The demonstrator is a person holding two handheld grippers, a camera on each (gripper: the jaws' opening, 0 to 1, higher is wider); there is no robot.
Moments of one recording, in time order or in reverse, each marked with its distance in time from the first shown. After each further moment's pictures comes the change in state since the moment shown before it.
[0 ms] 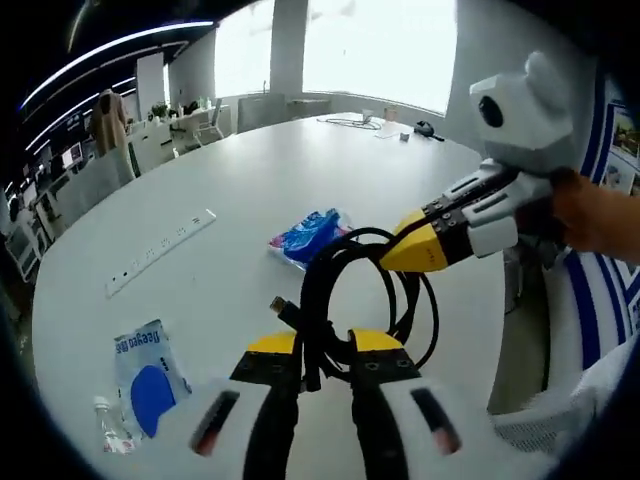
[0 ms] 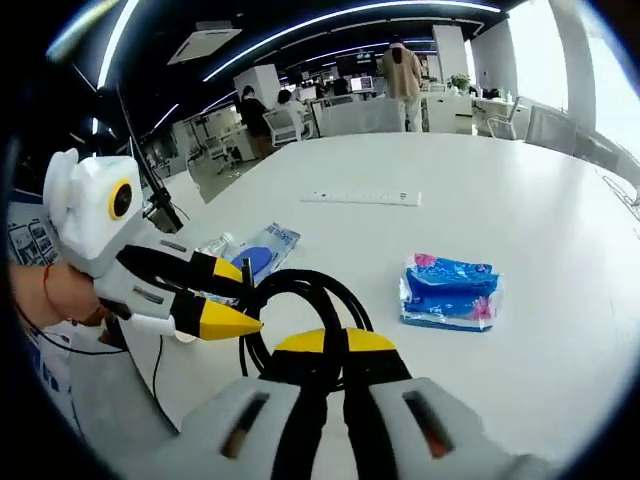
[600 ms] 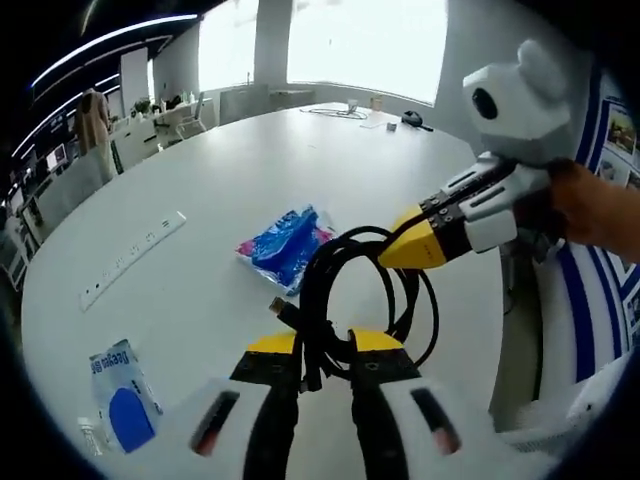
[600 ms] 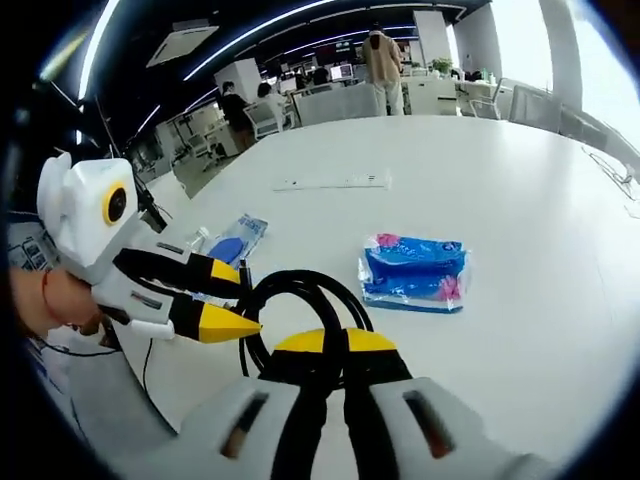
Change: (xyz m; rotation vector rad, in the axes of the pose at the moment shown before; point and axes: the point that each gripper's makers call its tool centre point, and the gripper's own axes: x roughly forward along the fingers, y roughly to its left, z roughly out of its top) left arm 0.042 -0.017 0.007 0.007 0.046 -0.056; right arm -0.002 -0.042 -0.017 0.071 0.061 -0.033
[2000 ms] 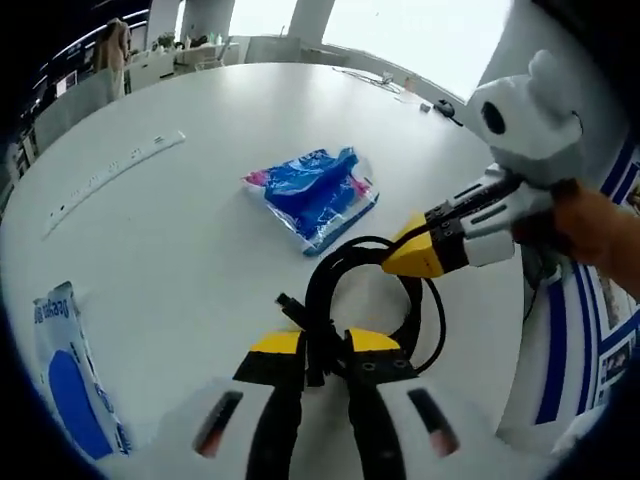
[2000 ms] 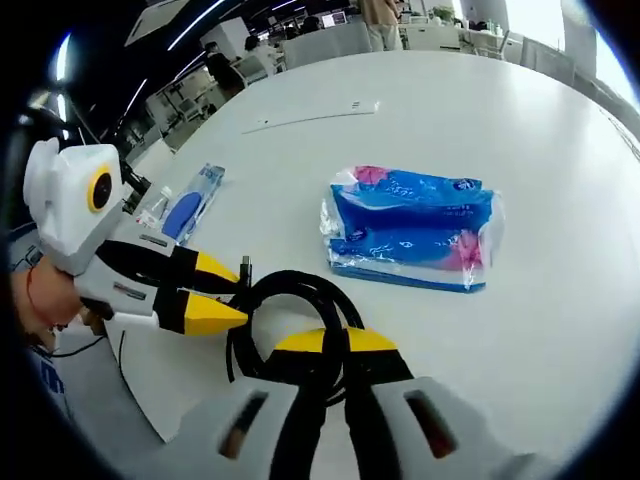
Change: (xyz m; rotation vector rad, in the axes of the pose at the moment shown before) left arm 0.064 0.027 -0.046 -0.224 0.128 -0.033; right arm 0.074 -0.040 -0.044 0.037 0.223 0.017
